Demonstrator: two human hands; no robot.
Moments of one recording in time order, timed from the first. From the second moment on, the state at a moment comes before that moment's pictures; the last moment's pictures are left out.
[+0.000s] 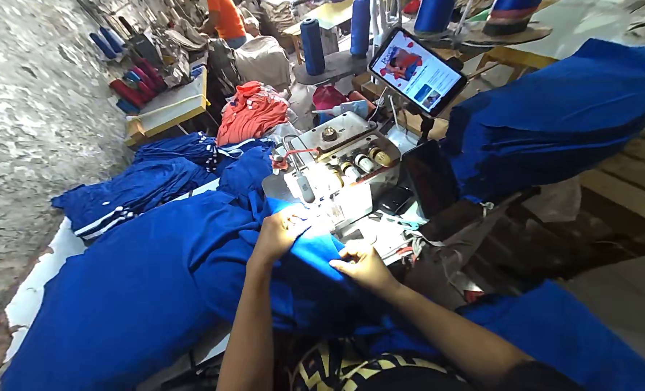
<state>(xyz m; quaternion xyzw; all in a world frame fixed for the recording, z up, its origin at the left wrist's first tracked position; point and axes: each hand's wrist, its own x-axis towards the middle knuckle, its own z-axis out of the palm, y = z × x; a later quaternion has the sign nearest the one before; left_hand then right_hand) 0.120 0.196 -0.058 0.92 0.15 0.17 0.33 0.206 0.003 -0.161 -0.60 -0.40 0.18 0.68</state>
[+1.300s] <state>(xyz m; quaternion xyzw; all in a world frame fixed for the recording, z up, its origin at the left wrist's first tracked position) -0.016 0.171 -0.064 0.90 0.25 -0.12 0.35 0.232 -0.036 -0.095 -0.66 -0.32 0.42 0.53</state>
